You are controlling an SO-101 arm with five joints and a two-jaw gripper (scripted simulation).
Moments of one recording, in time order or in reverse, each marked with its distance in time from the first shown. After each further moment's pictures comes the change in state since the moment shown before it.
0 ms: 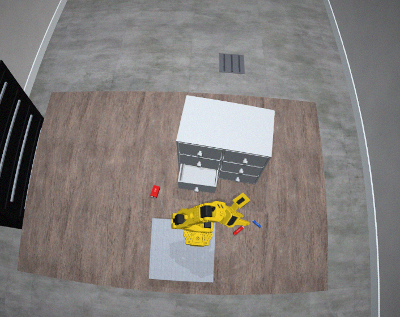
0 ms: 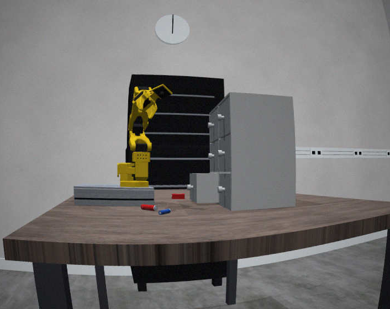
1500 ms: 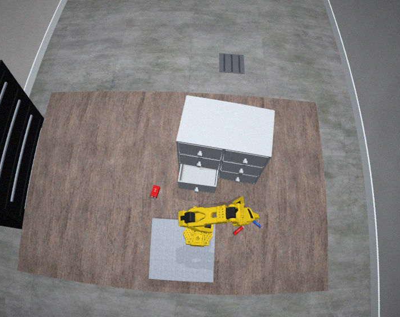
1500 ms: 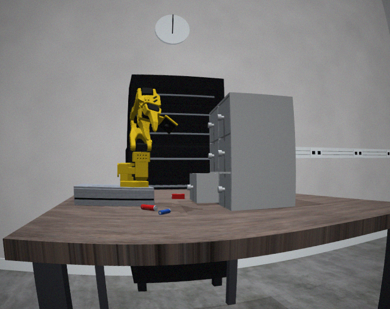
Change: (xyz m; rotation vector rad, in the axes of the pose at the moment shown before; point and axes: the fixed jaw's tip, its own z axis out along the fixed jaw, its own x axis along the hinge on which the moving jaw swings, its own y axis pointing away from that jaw) arm 0.026 0.011 0.064 -0.346 0.096 -1.185
